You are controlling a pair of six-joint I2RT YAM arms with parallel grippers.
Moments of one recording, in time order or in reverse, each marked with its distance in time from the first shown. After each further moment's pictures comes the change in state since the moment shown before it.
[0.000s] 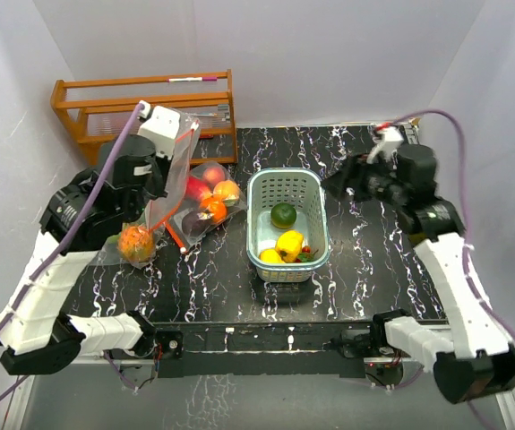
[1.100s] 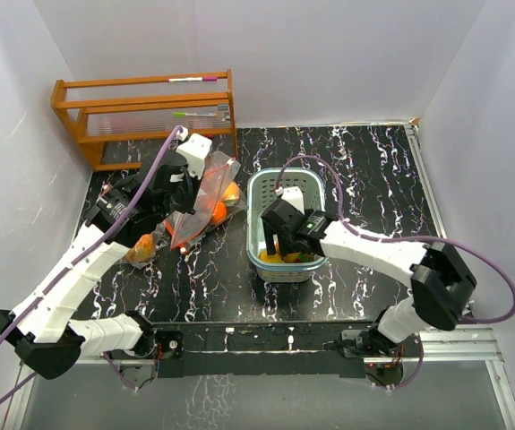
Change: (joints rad) left arm 0.065 -0.022 -0.386 0.201 0.298 -0.063; right arm 0.776 0.476 -0.105 -0.095 0.882 0.345
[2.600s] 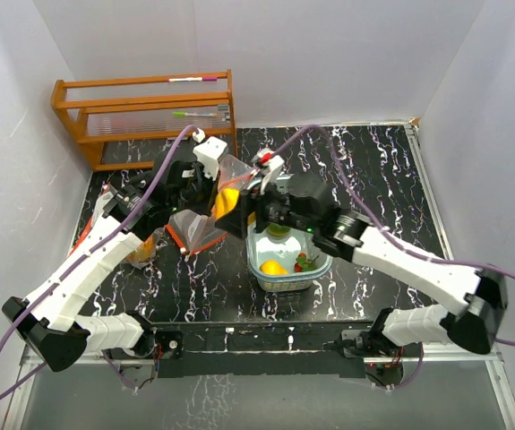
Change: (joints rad) left arm 0.021 0.055 -0.061 0.109 0.262 -0.055; right arm 0.036 -0.233 0.096 0.544 -0.581 -0.182
